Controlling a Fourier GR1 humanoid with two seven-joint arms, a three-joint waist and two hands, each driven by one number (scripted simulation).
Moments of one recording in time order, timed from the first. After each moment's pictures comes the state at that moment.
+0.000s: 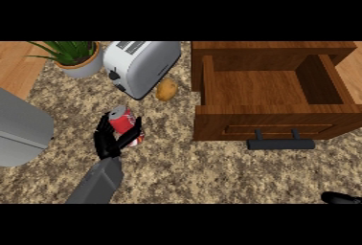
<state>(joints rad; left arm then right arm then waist) -0.48 0.04 0.03 -0.47 0.62 0.47 -0.79 0.10 -0.10 -0.29 -2.22 -0.11 0.08 0.29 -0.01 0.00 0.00</state>
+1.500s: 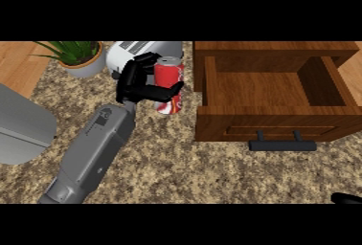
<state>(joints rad) -0.76 0.11 -0.20 -0.87 0.39 0.22 -0.20 0.09 -0.11 -0.32 -2.27 -0.09 0.07 0.33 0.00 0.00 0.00</state>
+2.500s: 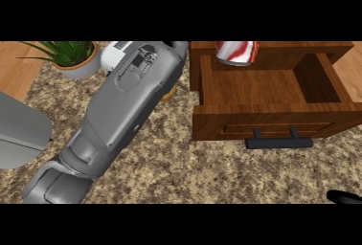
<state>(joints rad) -1.29 0.01 -0.15 -0.78 0.27 0.41 0.20 0.06 -0.09 -0.30 -2.27 -0.06 0.06 0.33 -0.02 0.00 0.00</state>
